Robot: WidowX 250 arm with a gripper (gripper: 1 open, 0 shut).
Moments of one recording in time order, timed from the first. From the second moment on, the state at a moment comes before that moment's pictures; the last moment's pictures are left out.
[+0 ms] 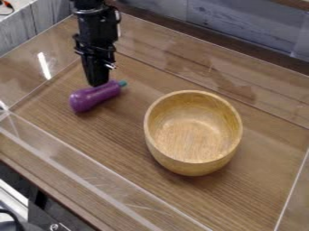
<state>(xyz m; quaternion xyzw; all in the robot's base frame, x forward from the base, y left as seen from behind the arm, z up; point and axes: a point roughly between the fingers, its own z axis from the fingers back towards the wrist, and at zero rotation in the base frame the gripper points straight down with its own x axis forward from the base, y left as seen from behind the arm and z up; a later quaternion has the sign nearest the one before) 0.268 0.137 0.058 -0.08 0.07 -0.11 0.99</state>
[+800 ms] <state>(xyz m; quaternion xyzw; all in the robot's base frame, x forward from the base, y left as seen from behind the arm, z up) 0.276 0.140 0.032 -0.08 0.06 -0.13 0.99</state>
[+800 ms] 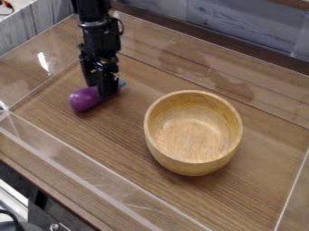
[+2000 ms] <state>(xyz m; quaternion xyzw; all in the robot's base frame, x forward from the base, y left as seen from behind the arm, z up) 0.274 0.132 0.061 -0.08 0.07 -0.10 0.99</state>
